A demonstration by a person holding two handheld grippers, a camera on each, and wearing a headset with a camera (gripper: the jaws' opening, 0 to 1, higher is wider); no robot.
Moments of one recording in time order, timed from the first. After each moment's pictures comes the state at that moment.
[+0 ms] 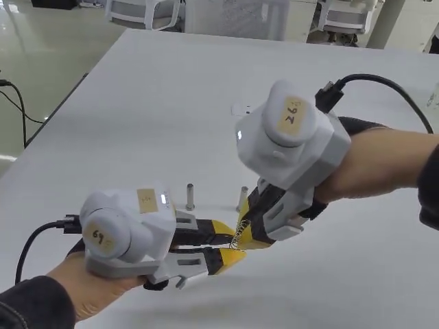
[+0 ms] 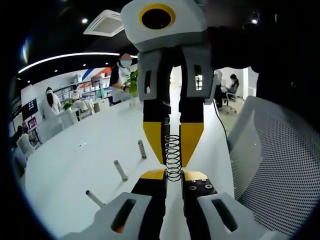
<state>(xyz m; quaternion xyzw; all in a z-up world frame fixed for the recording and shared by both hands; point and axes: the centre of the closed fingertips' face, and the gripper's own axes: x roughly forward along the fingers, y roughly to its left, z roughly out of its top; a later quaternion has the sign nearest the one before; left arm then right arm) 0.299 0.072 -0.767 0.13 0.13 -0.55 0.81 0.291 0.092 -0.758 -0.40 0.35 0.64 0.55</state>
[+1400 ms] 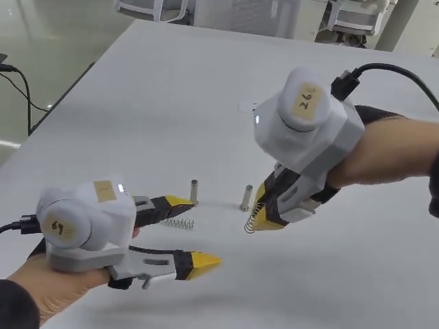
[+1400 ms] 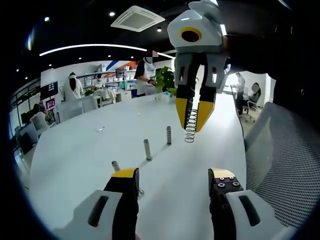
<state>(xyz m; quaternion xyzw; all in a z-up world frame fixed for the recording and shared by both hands) 0.318 0.132 -0.779 0.08 0.16 -0.47 0.87 0.323 0.077 -0.759 -0.42 0.37 0.61 0.56</state>
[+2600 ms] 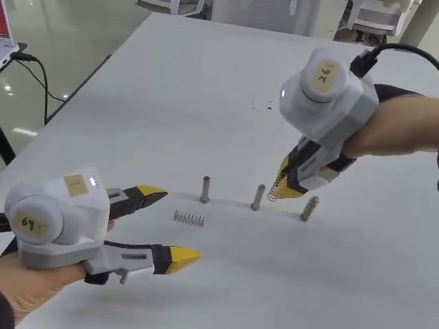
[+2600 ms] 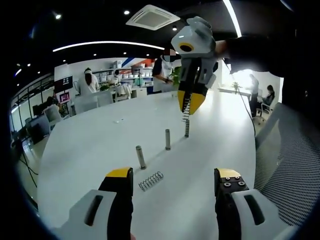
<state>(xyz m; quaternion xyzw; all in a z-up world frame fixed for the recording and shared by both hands) 0.322 0.172 -0.782 0.08 0.17 -0.41 0.90 0.385 0.067 -0.762 -0.43 0.38 0.57 0.59</state>
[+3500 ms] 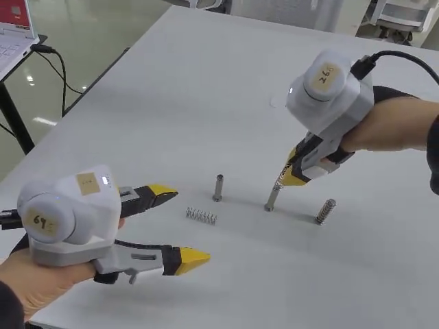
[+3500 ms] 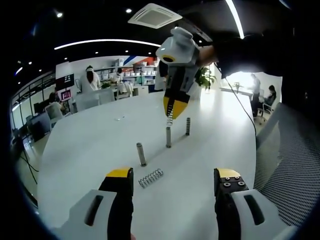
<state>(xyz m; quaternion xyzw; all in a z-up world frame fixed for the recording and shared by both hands) 0.321 0.177 -0.787 0.07 0.18 -0.40 0.90 0.421 0.074 -0.784 -0.43 0.38 0.56 0.60</state>
